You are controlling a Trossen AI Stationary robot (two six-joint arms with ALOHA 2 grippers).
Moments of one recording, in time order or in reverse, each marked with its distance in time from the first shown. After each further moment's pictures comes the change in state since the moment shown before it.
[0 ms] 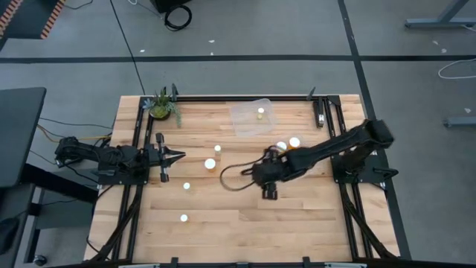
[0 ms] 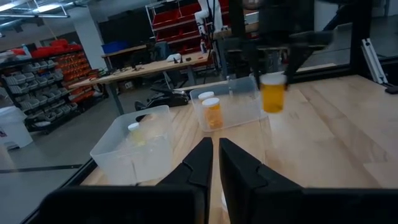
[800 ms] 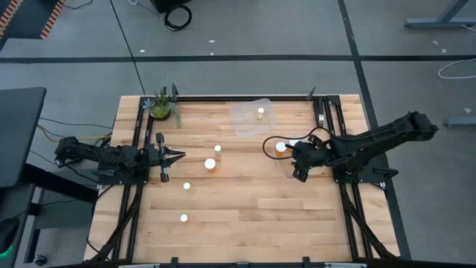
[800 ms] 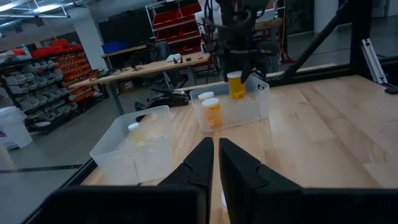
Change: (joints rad) left arm 0.000 0.000 0.000 0.000 0.000 0.000; right arm -0.058 -0.588 -0.570 -0.015 0.136 0.311
